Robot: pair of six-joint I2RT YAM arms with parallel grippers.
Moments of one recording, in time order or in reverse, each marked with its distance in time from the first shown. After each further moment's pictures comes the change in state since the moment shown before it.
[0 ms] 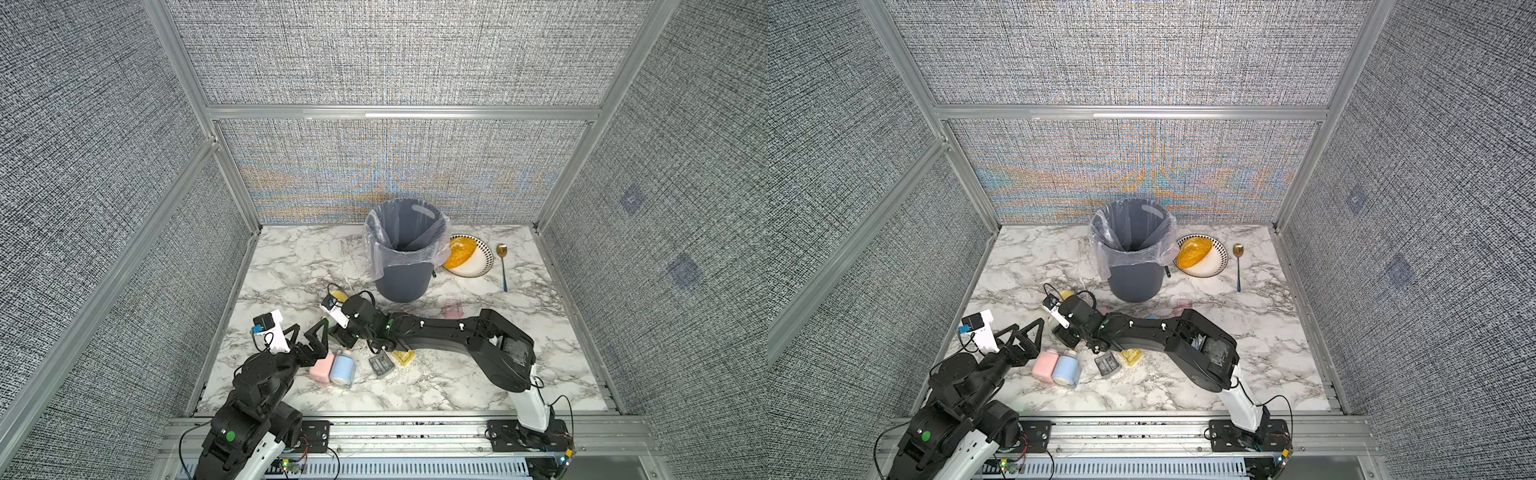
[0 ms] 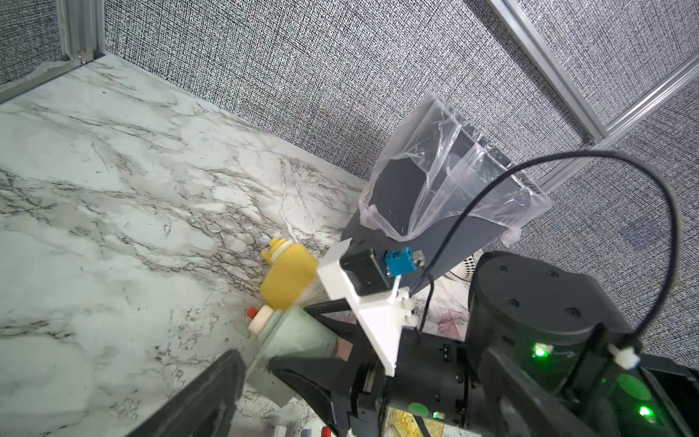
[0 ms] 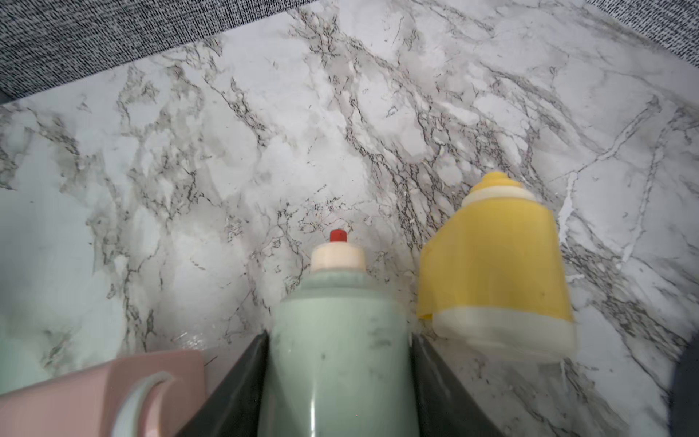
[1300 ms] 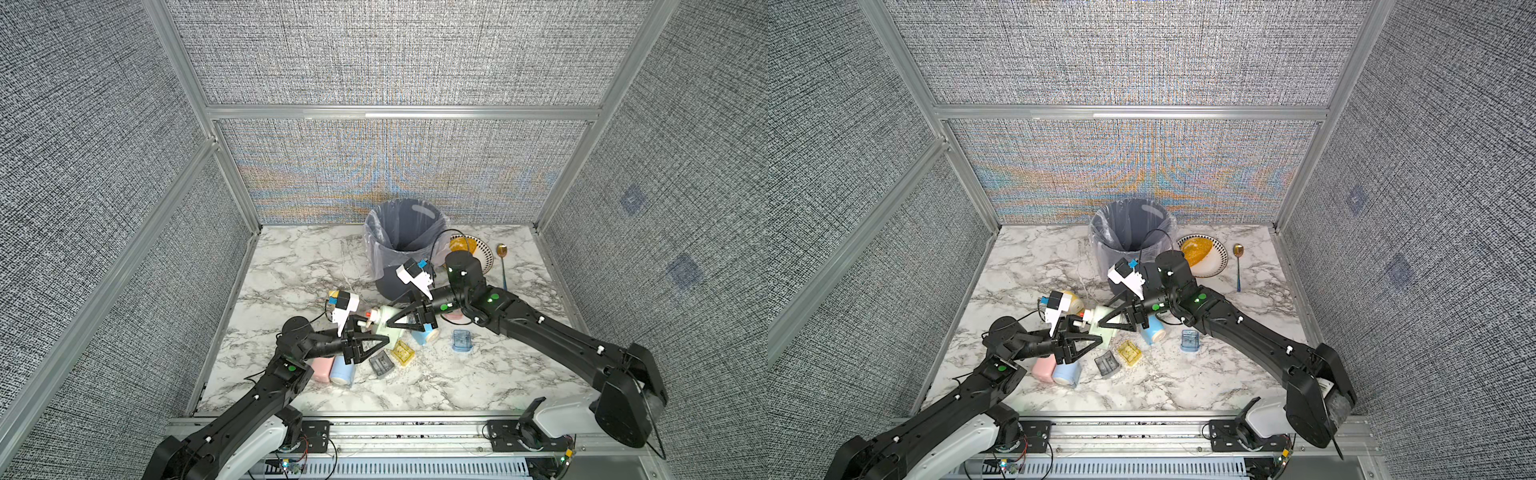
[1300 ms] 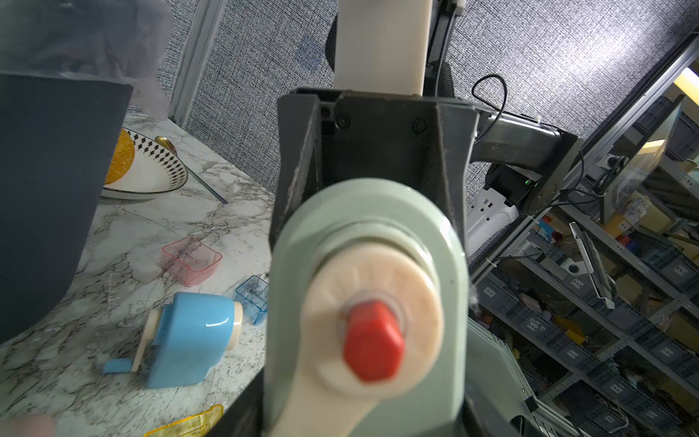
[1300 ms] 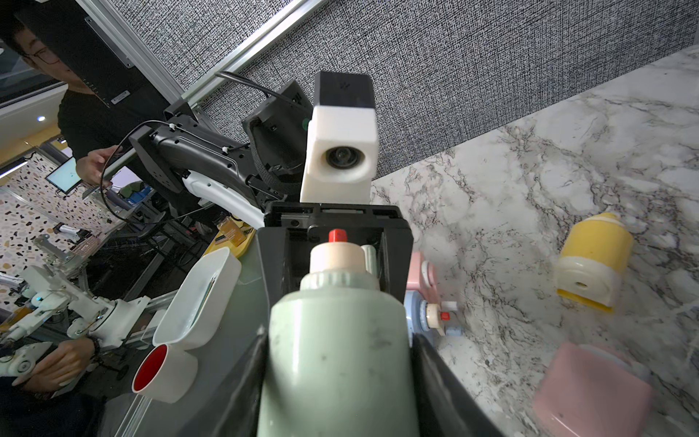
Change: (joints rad) left arm -0.002 0.719 -0.182 1.191 1.061 -0.018; right arm -0.407 -0.694 -0.397 -0.040 -1.091 0.151
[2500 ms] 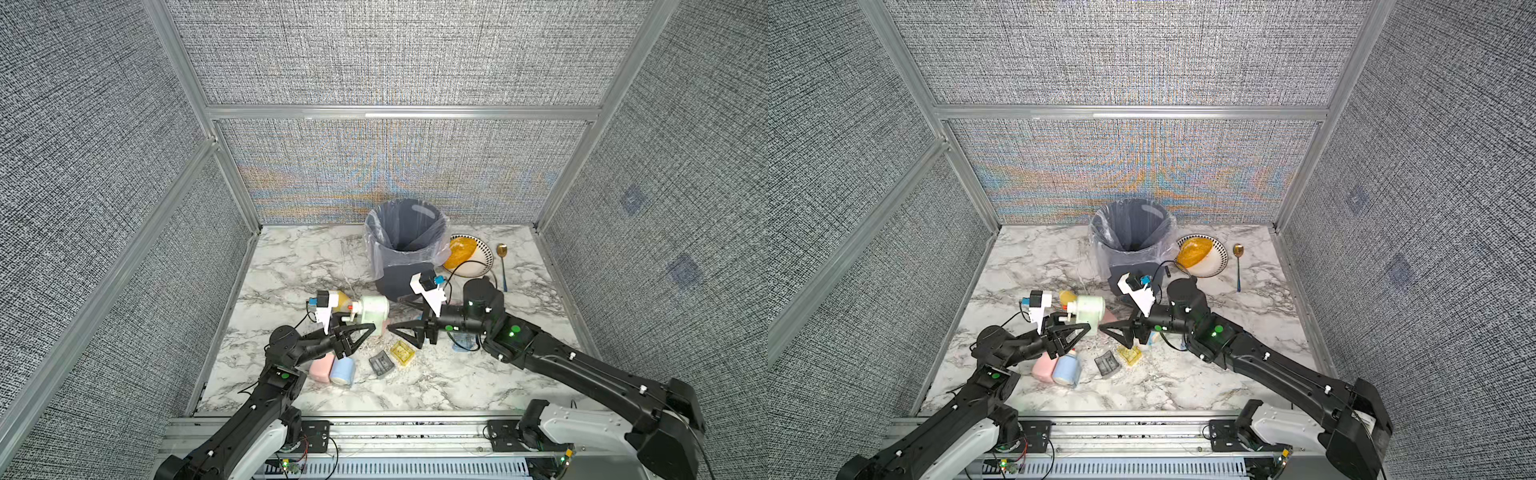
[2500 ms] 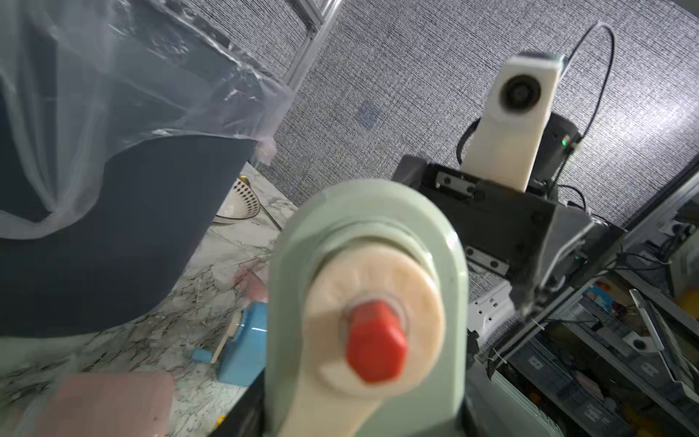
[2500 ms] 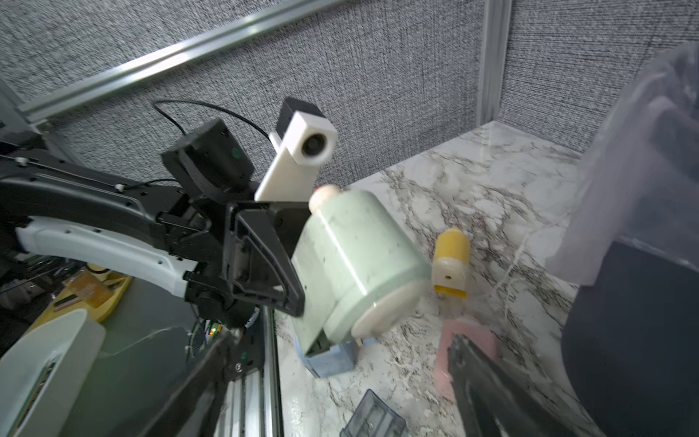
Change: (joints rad) left arm 0.114 -0.045 -0.089 0.116 -0.054 -0.079; right arm 0.122 -0.253 -0.165 0.092 0.492 0.003
